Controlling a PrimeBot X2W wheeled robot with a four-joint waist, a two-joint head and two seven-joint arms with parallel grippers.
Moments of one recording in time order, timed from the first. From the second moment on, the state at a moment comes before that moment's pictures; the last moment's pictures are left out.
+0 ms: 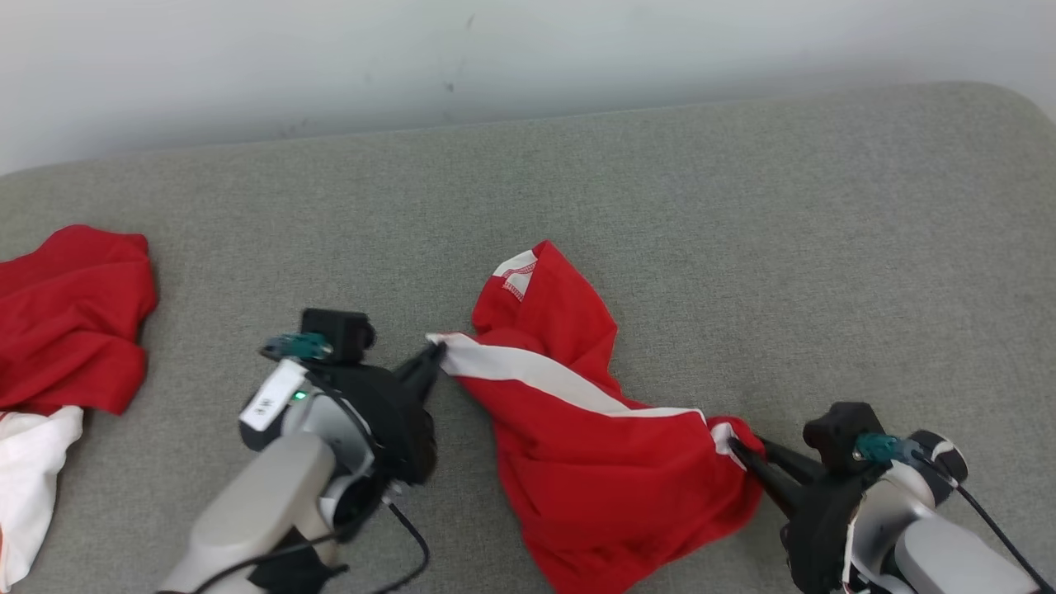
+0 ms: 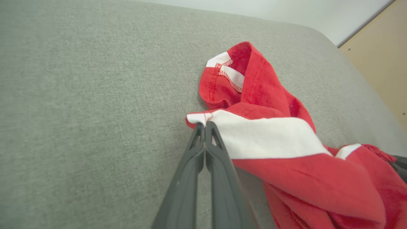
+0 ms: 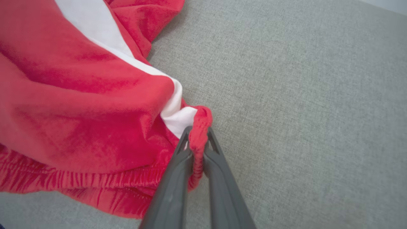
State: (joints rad) left arm -0.71 0.12 -0.79 0.82 -0.75 -0.12 0.03; right arm -0.30 -0.46 0.59 0.28 0.54 0.10 0.11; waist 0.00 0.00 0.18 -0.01
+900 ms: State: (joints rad) left arm -0.61 0.22 -0.69 0.77 -0.76 -0.11 -0.24; right arm -0.67 -0.42 0.76 0.42 0.47 0.12 -0.14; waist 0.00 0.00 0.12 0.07
